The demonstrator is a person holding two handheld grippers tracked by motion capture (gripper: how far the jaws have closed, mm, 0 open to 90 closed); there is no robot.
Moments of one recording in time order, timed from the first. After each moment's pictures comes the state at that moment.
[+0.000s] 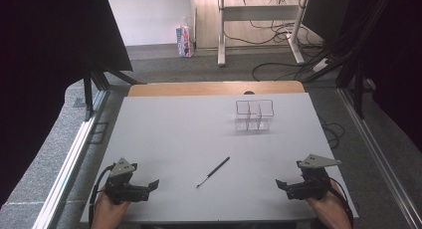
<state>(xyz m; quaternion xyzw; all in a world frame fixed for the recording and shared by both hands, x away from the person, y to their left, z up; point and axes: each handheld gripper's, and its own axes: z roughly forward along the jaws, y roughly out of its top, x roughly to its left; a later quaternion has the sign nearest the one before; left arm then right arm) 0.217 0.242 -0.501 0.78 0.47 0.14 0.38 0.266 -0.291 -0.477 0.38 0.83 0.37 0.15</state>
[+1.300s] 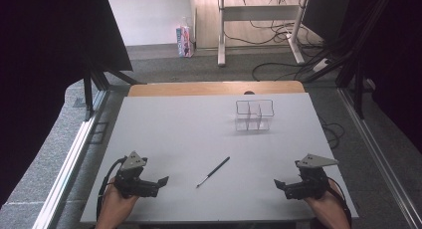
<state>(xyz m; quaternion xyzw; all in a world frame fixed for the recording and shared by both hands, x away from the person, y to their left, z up) 0.231 0.215 -0.481 0.81 0.43 0.14 0.38 0.266 -0.287 -0.476 0.38 0.83 0.37 0.16</state>
